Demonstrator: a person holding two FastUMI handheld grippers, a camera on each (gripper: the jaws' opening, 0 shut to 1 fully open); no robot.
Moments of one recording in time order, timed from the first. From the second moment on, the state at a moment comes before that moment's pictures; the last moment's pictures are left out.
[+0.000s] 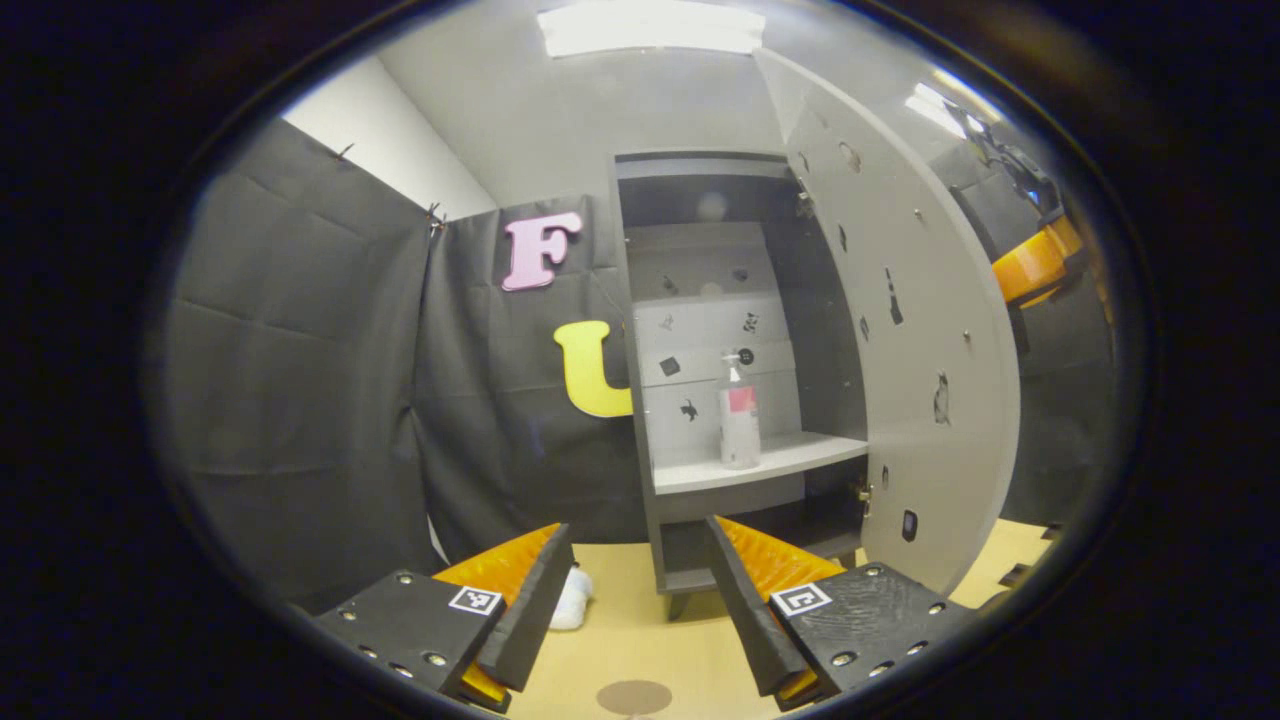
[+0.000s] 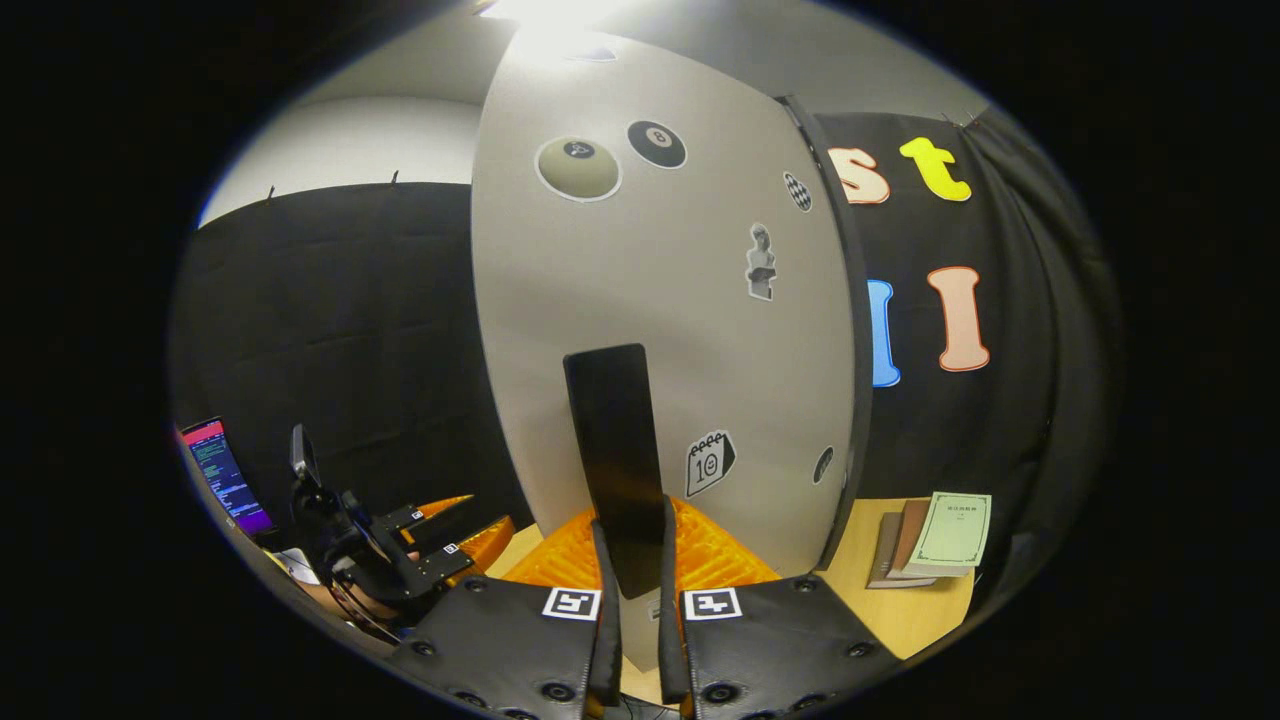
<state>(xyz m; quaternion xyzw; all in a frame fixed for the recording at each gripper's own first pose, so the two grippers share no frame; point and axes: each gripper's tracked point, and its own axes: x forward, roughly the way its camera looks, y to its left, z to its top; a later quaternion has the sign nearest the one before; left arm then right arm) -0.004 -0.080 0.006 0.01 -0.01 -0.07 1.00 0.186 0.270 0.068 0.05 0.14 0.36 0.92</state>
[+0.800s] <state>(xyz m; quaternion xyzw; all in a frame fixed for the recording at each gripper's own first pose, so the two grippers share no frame) -0.009 -0.127 0.003 0.00 0.00 -0.10 1.00 0.203 0.241 0.071 0.05 0.12 0.29 0.95</state>
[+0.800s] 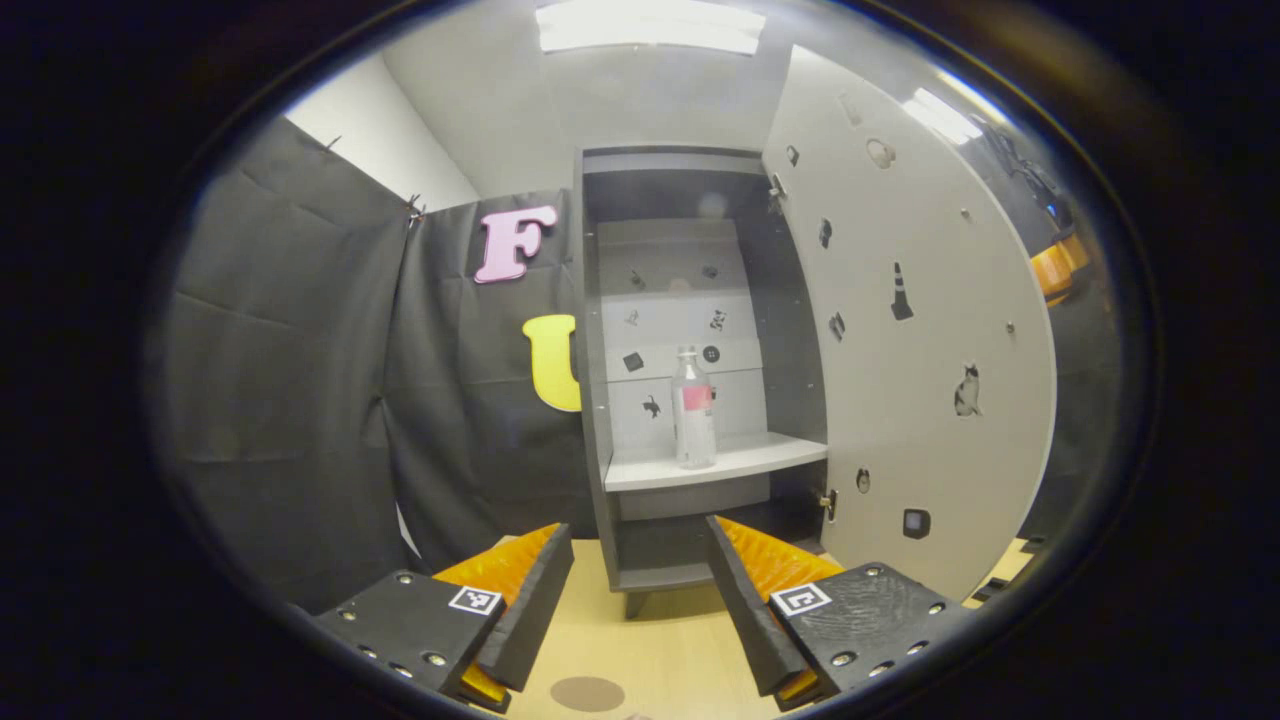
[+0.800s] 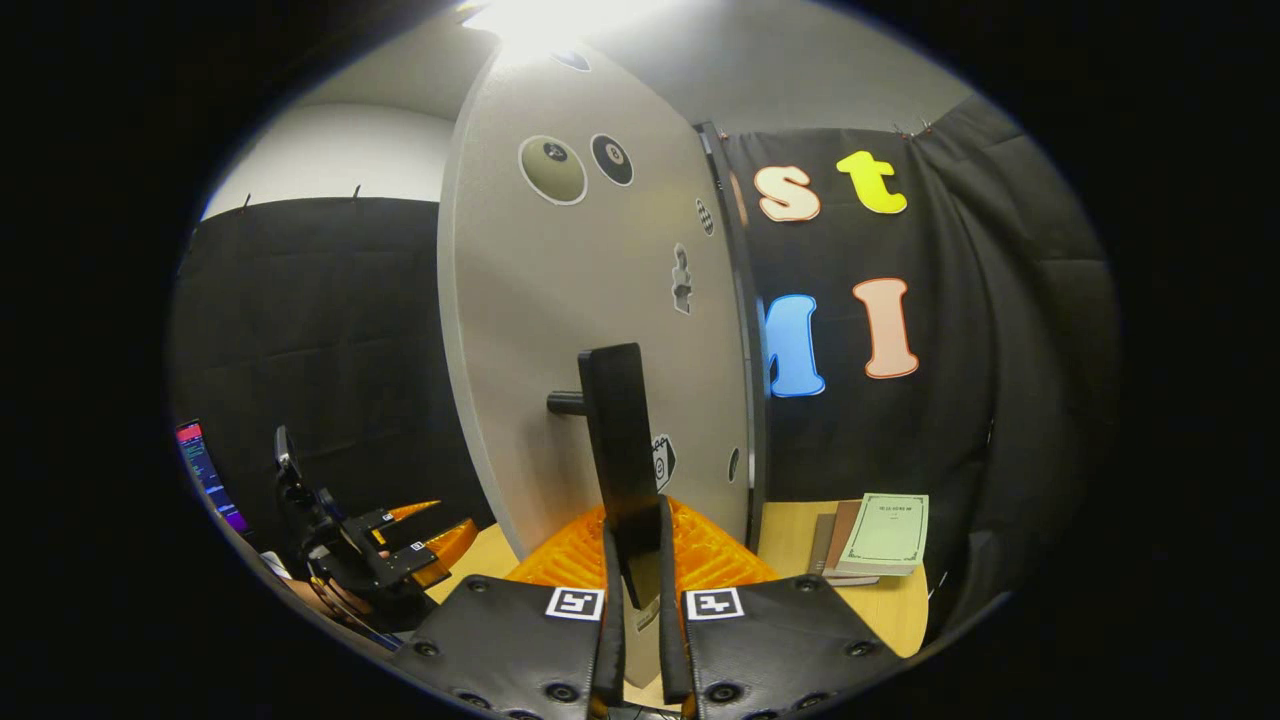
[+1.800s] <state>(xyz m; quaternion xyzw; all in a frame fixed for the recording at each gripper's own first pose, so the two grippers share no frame) -0.014 -0.170 0.026 0.01 -0.02 -0.08 1.00 0.222 0.192 0.072 0.04 0.07 0.21 0.97</state>
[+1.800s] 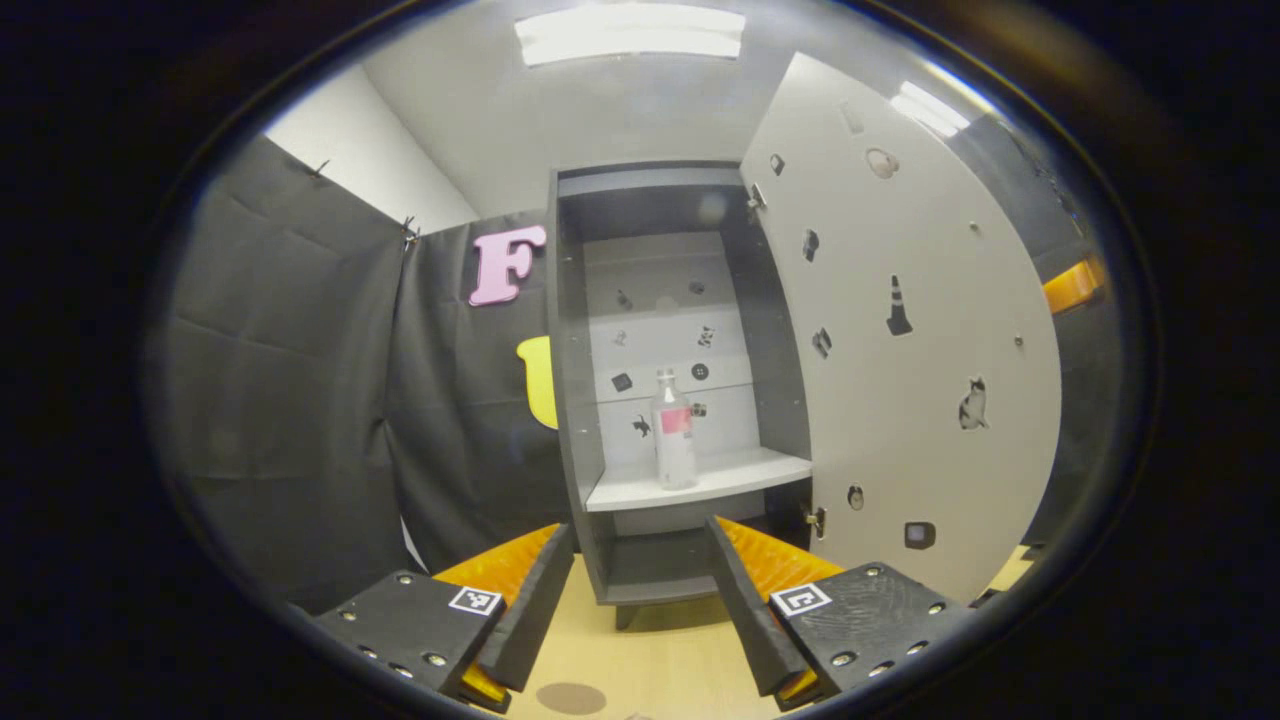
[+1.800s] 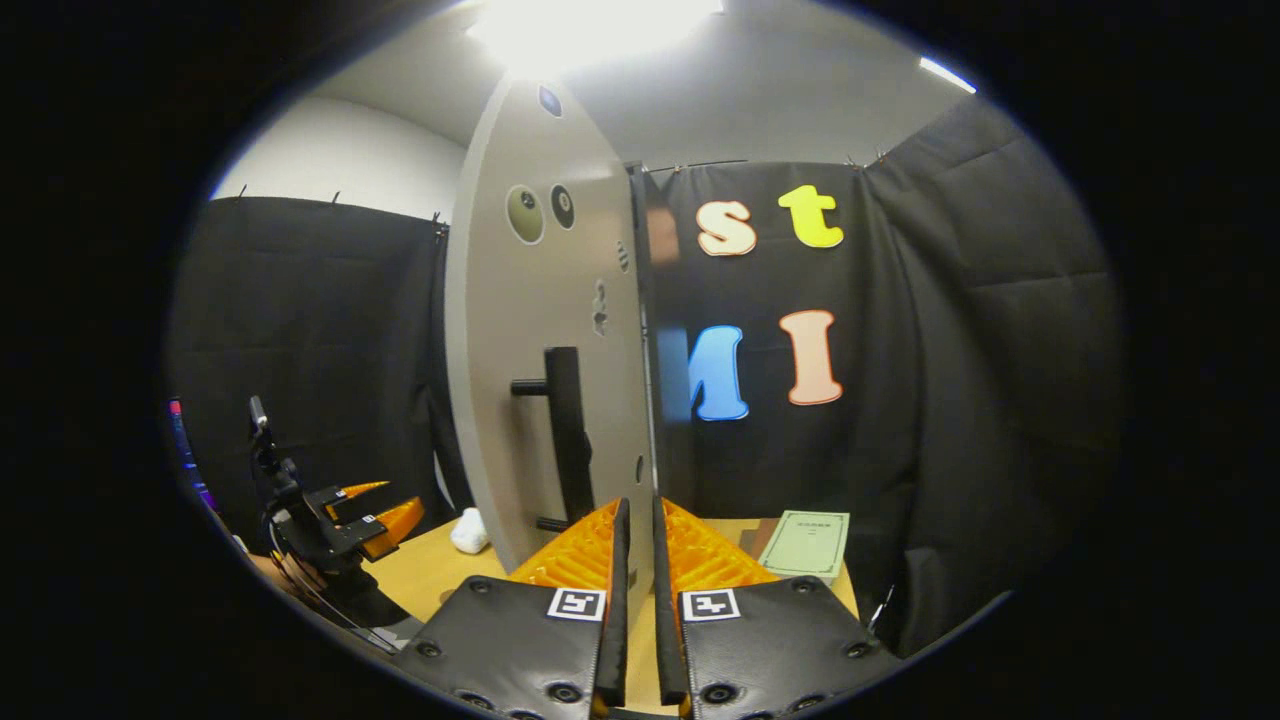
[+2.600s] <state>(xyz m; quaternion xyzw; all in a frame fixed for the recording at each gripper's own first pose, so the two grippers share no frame) 0.097 -0.202 0.100 -0.03 -0.01 -0.12 0.99 0.244 0.142 0.049 0.04 0.09 0.08 0.99</state>
